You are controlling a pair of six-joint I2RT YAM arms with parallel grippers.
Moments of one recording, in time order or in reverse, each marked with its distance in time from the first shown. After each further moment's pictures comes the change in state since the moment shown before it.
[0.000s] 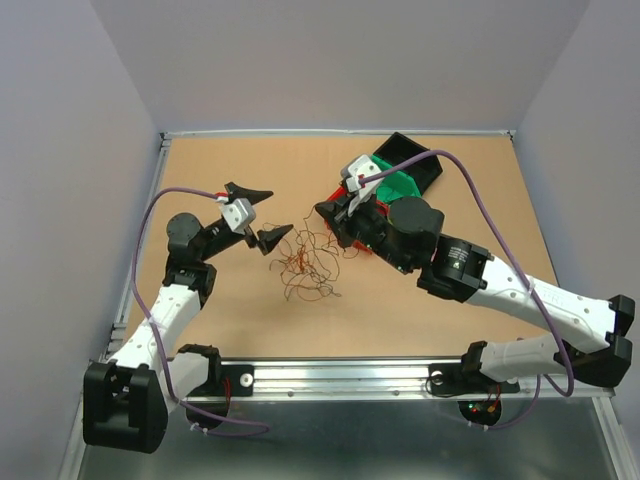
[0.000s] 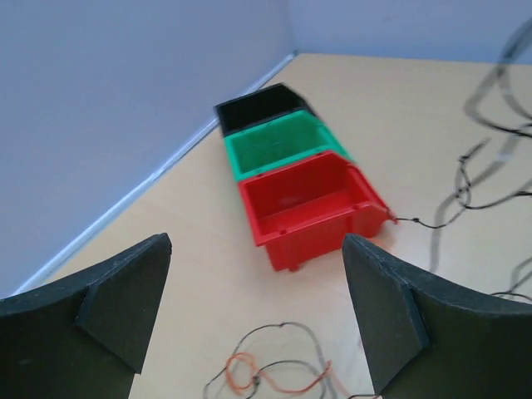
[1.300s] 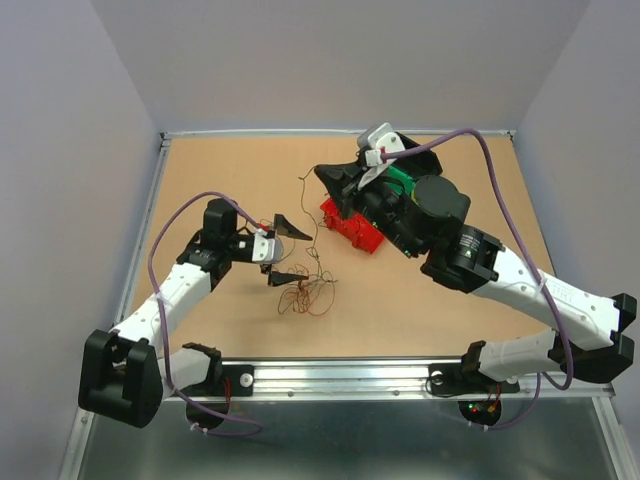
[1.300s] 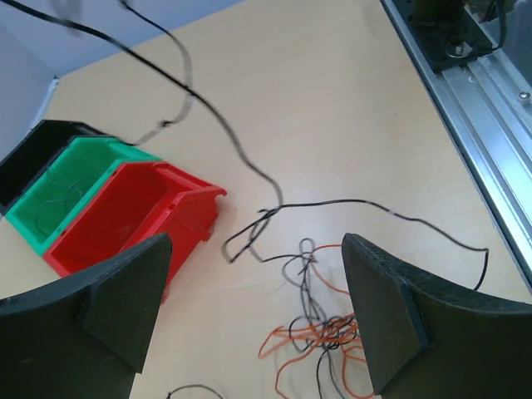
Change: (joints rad) left arm -0.120 0.109 0.147 -0.684 0.497 0.711; right arm 0.000 0.046 0.173 0.060 0.004 -0.085
